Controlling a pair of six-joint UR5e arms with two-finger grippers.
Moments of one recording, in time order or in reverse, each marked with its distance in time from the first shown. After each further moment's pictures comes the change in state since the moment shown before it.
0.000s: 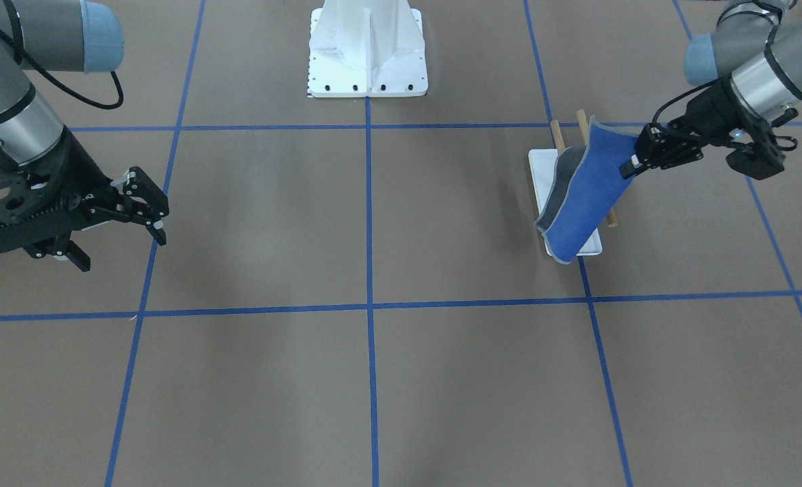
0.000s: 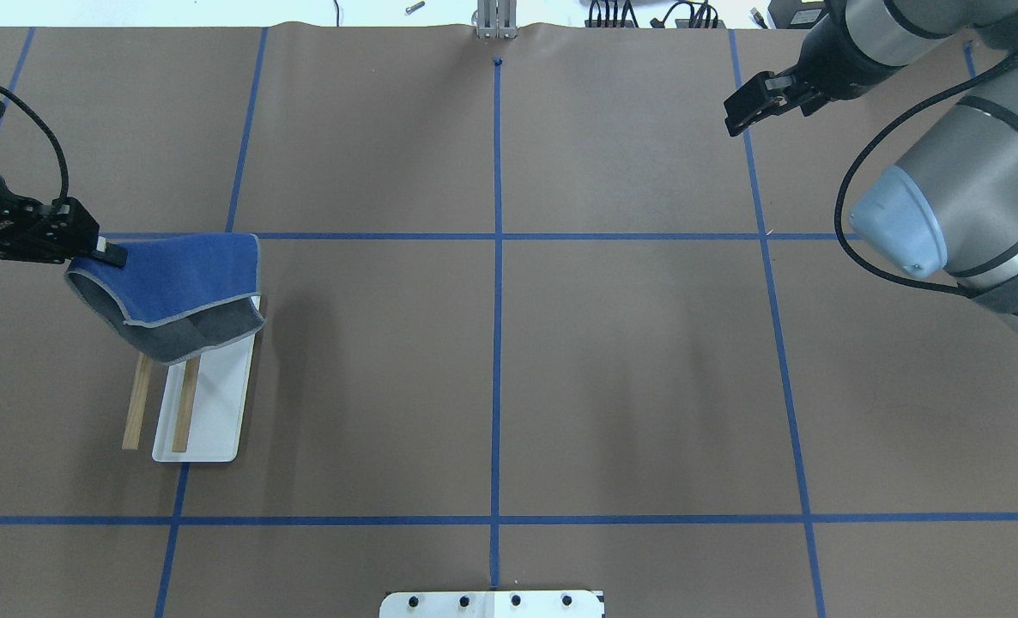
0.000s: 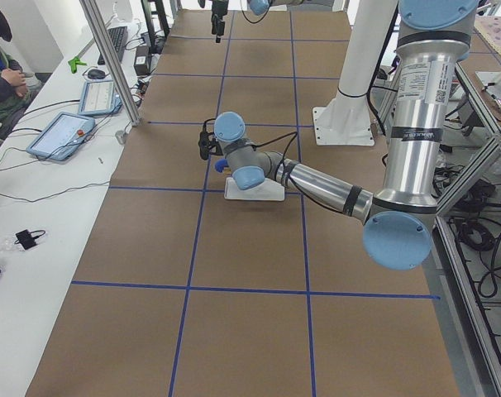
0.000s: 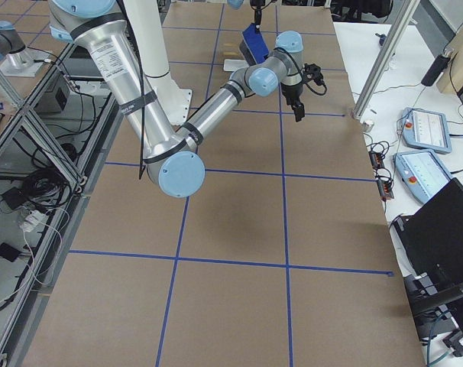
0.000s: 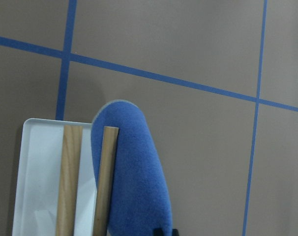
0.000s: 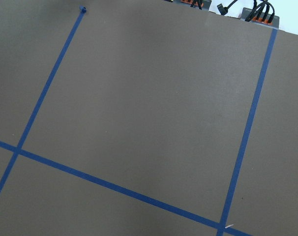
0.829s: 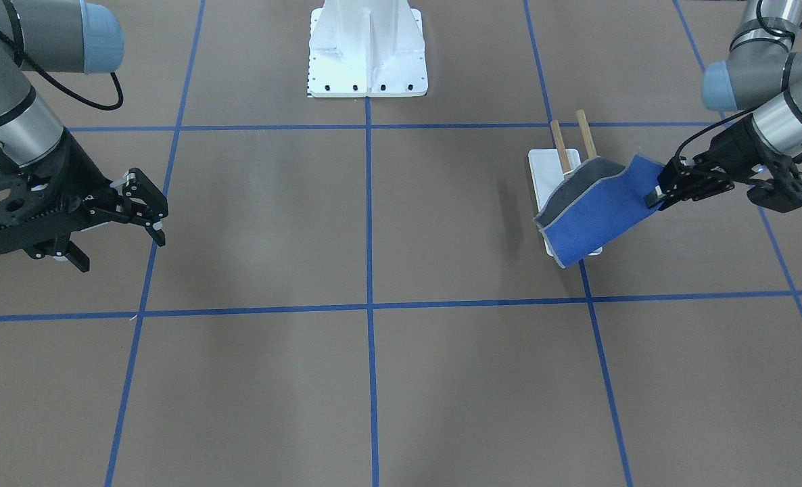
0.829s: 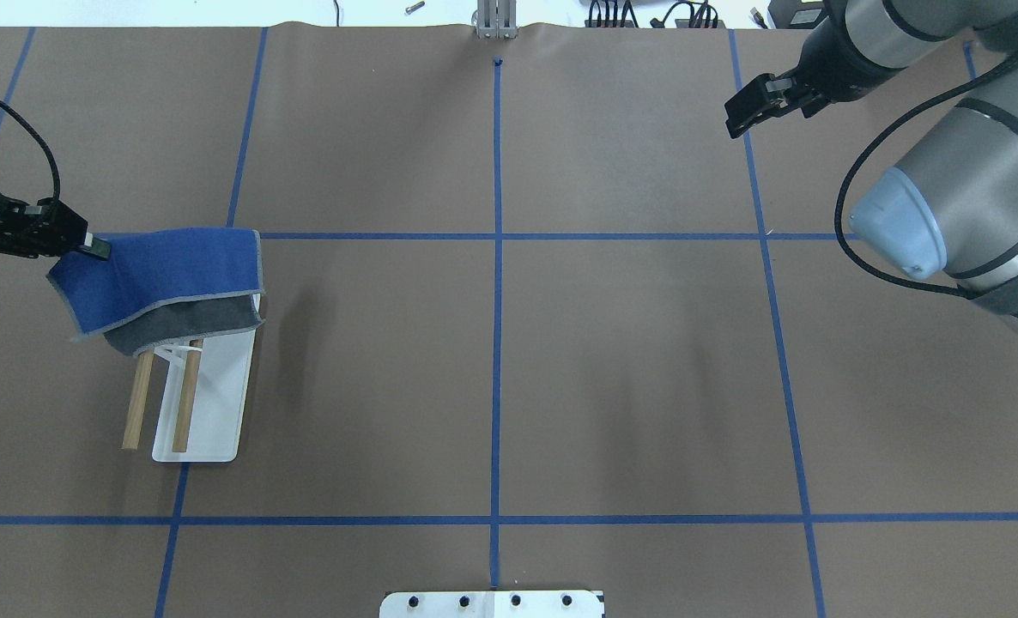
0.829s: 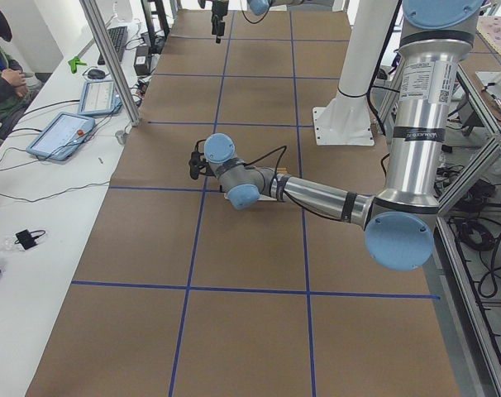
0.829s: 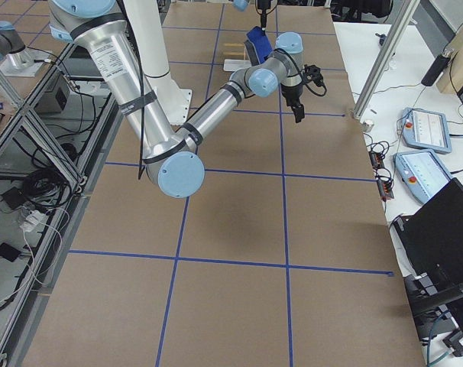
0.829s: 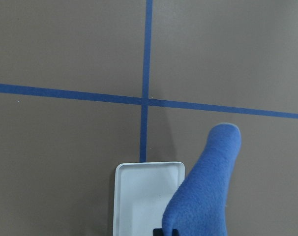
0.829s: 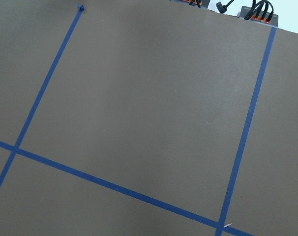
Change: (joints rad) left arm -0.017 -0.003 0.110 -0.001 0.032 0.158; right arm -0.001 -0.003 -0.001 0.000 -0.001 0.000
